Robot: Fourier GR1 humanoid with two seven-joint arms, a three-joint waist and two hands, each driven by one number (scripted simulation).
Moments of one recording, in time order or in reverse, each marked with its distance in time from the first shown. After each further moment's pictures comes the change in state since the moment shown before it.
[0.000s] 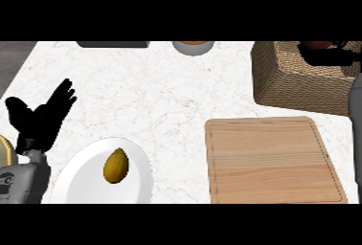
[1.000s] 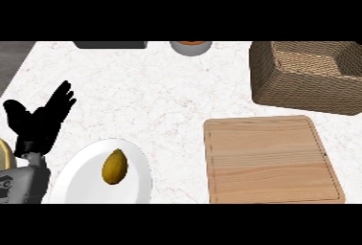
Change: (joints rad) left arm 0.019 -0.010 0.006 -0.023 -0.007 -0.002 0.010; right arm -0.129 -0.129 -0.262 0.331 -0.299 -0.103 -0.192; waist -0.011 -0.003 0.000
